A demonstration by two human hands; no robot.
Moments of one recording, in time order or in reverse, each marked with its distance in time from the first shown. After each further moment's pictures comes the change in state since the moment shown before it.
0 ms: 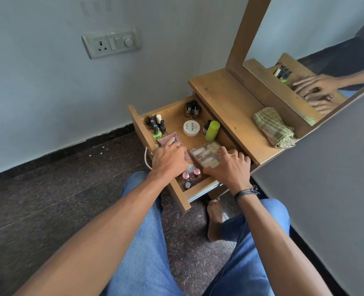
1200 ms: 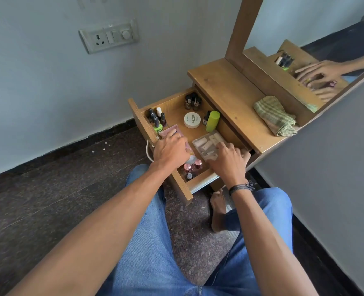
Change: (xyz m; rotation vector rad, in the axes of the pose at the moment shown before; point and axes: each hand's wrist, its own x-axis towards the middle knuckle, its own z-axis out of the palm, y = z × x) left_hand -0.002 0.001 -0.005 -0.008 -0.015 -0.003; right_hand -0.006 -0.009 0.021 0.138 0.026 0.058
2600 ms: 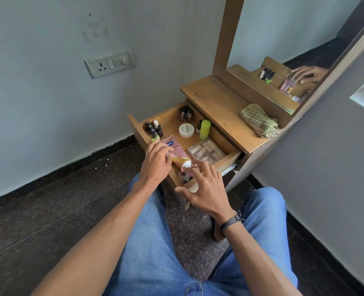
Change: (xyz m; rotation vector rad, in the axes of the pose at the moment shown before) left_hand -0.044 -0.029 0.000 -0.369 0.265 0.042; right_hand -0.098 -0.020 -0.007 0.311 0.168 -0.444
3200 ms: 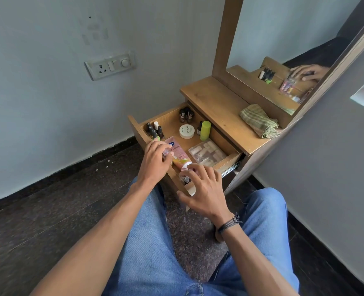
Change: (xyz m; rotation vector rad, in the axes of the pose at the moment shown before) left_hand 0.003 -0.003 -0.005 -0.133 0.023 -0.036; right_hand -0.002 -0.010 0.000 -0.056 -0.007 0.002
